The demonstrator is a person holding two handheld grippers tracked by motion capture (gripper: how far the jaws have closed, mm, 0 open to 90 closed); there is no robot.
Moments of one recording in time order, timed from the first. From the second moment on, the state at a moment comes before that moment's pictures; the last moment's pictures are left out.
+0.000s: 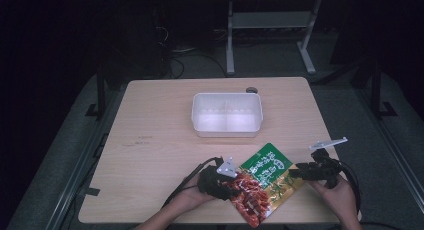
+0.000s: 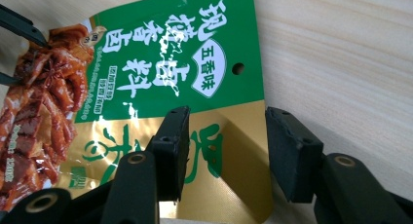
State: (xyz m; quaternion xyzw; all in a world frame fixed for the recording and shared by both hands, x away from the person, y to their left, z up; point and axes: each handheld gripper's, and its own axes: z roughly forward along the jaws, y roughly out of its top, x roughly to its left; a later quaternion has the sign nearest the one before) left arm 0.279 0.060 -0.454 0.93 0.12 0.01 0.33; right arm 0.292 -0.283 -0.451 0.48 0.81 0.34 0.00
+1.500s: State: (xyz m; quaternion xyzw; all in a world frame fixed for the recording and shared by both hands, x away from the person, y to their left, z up) left arm 0.277 0.091 -0.435 0.92 0.13 0.04 0.36; right arm 0.300 -0.263 -0.419 0.43 0.81 0.39 -0.08
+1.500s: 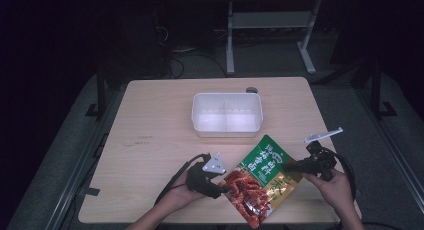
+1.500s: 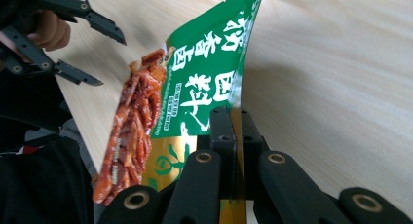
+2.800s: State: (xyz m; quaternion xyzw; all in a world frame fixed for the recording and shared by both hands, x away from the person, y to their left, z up) left arm 0.284 0.192 -0.428 0.89 0.23 0.09 0.39; right arm 0.292 -0.231 -0.319 0.36 0.84 0.41 -0.06
